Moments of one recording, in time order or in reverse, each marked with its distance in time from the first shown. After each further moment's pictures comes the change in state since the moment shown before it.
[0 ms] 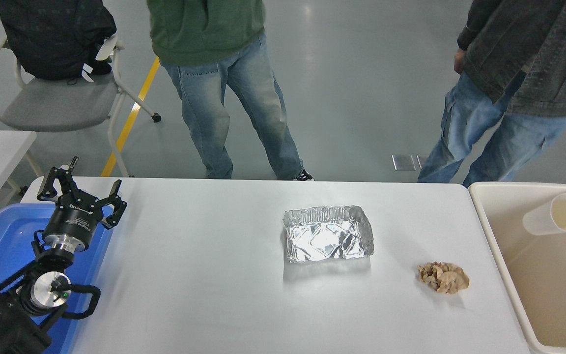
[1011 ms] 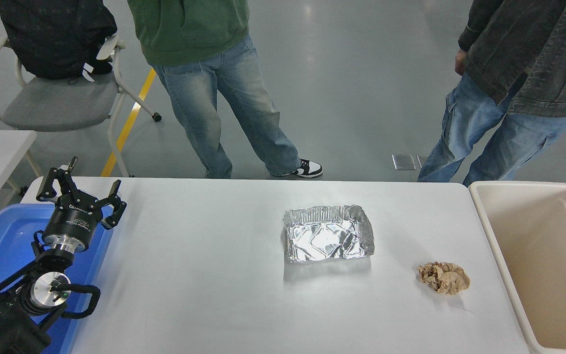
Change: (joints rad) left arm 0.000 0.000 0.000 0.000 0.000 0.000 0.000; right arm -0.099 0.421 -0.484 -0.634 0.374 -0.363 0.126
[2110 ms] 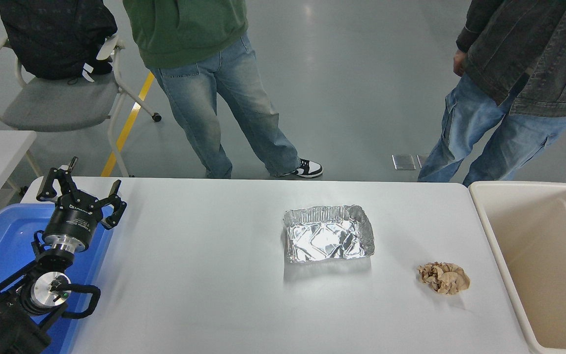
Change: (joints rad) left arm 0.000 0.000 0.000 0.000 0.000 0.000 0.000; right arm 0.044 0.004 0.001 -0.047 0.382 -0.034 -0.028
